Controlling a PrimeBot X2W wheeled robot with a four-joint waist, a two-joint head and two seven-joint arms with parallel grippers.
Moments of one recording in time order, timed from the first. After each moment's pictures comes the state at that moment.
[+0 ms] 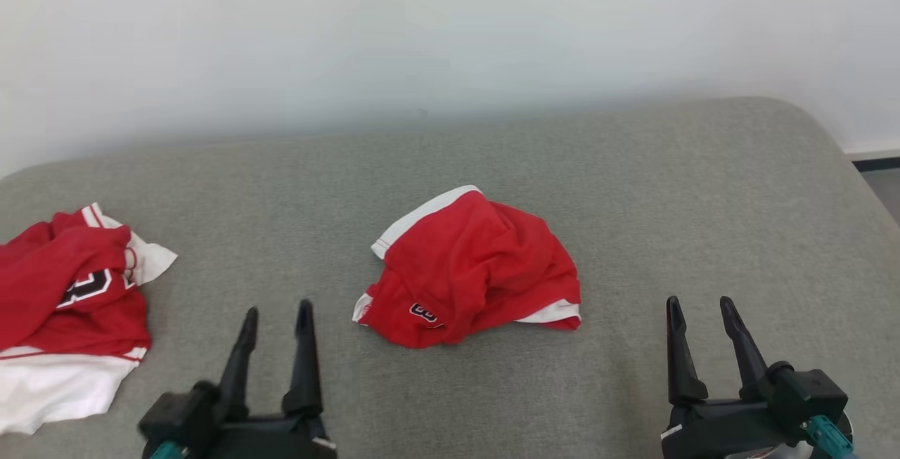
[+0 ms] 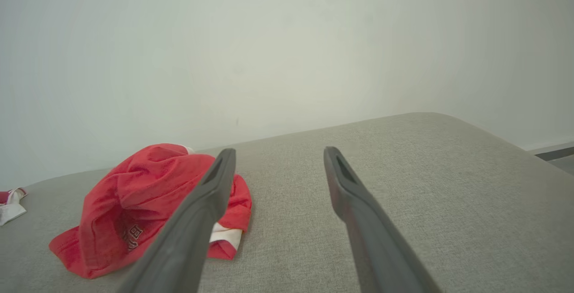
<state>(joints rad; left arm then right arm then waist) -0.12 0.09 -0.22 0.17 -0.49 0.00 -0.26 -0.04 -0.05 -0.07 0.20 0.16 0.13 -0.26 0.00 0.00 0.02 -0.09</state>
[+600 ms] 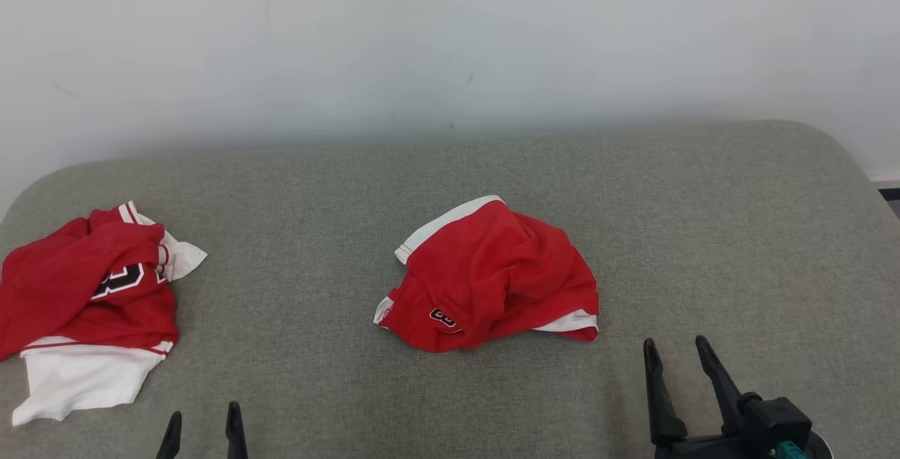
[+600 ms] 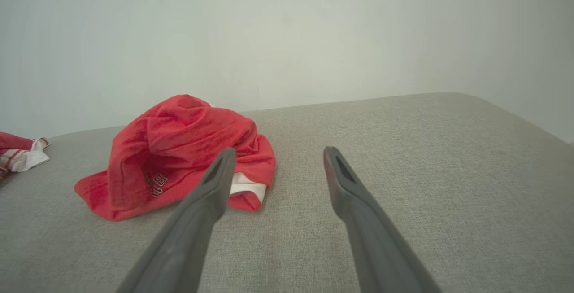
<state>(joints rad) 0.11 0.06 0.04 0.17 -0.21 -0.07 -0.26 0.01 -0.05 -0.04 0.25 0.12 0.13 -0.26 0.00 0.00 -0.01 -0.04</state>
